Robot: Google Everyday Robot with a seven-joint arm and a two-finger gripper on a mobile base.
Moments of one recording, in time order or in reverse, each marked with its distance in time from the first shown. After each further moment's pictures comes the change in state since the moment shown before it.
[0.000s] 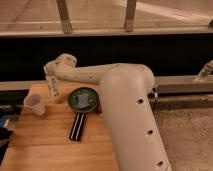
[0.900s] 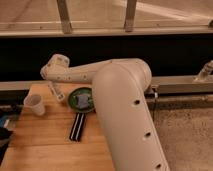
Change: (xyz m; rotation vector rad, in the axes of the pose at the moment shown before) arm 0.023 0.018 -0.010 0.058 0.090 -0.211
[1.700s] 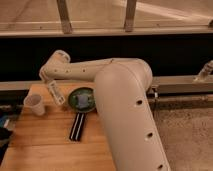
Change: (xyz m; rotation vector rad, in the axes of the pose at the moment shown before) arm 0.011 0.014 -0.012 -0.043 0.089 -0.014
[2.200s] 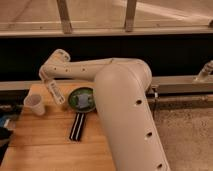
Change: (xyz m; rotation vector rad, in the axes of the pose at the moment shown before) arm 0.000 0.006 0.001 -0.036 0.053 -0.006
